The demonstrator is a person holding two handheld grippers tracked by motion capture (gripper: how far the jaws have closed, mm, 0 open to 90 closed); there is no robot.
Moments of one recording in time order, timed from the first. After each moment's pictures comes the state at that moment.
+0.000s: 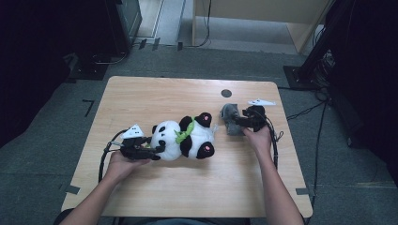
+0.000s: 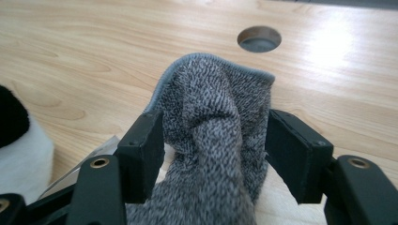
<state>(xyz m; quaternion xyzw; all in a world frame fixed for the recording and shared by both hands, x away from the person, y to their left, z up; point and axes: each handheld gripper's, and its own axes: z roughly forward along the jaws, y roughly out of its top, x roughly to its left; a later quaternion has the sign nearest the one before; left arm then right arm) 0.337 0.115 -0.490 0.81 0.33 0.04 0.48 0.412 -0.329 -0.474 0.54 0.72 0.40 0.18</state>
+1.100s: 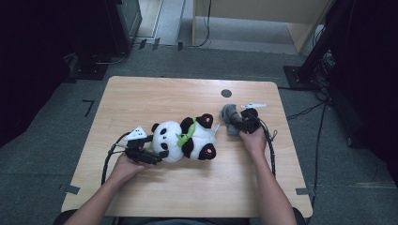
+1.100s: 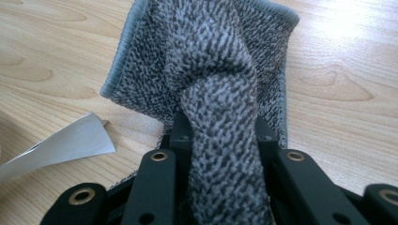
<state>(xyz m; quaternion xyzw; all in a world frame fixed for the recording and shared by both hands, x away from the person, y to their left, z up) 0.338 0.106 -0.509 0.80 0.34 0.02 0.50 0.425 -0.323 -0.509 0.54 0.75 0.36 0.14</state>
